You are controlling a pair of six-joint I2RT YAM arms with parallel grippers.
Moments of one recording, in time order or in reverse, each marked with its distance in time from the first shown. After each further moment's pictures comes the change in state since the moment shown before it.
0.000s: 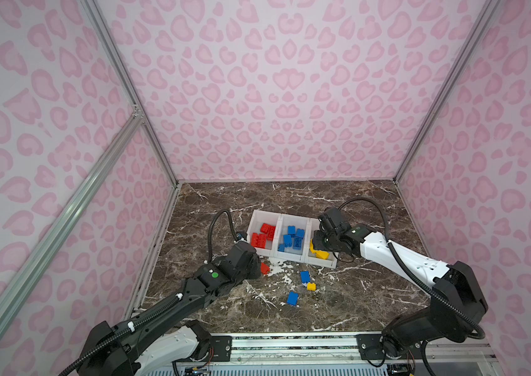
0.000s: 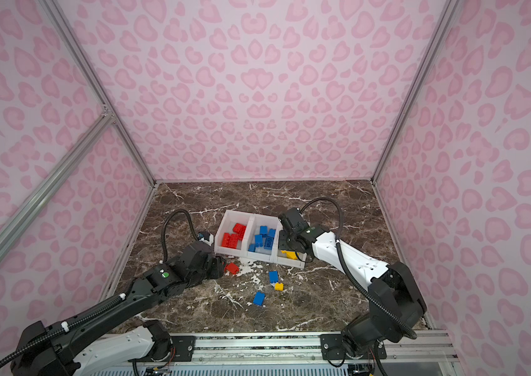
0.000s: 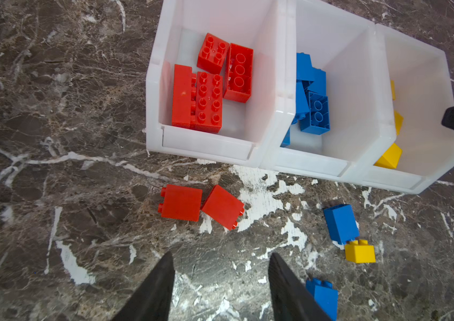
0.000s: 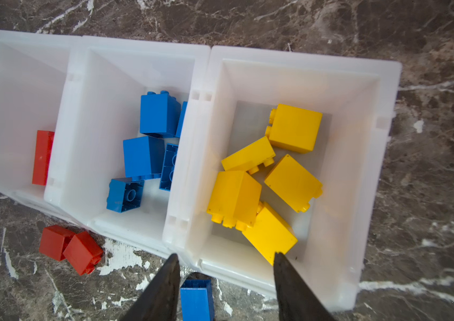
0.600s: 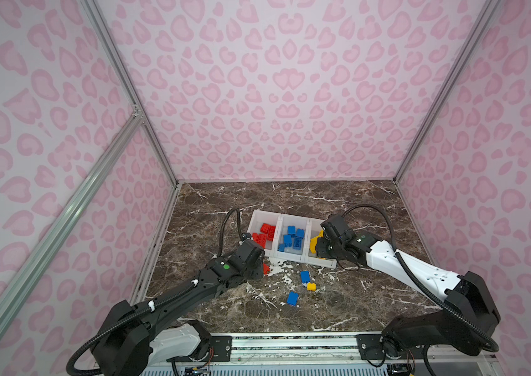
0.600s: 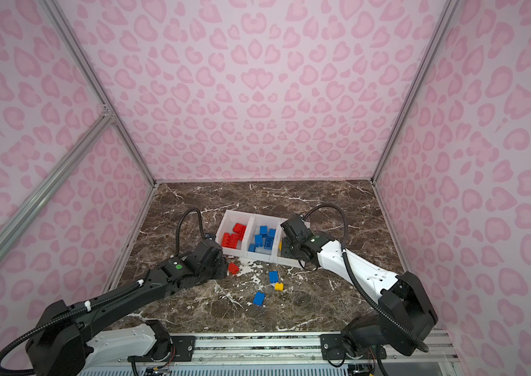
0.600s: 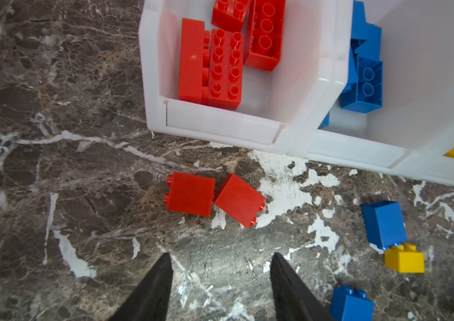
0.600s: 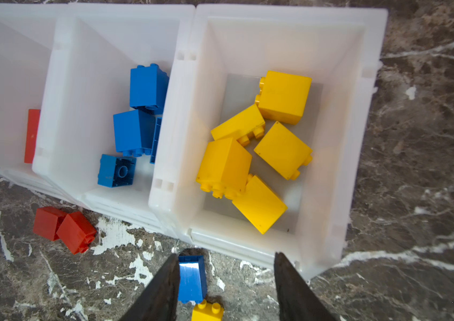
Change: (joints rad) left arm 0.003 0.192 0.060 -0.045 -0.005 -0.023; right arm 0.023 -0.103 -0.108 -0.001 0.008 0.040
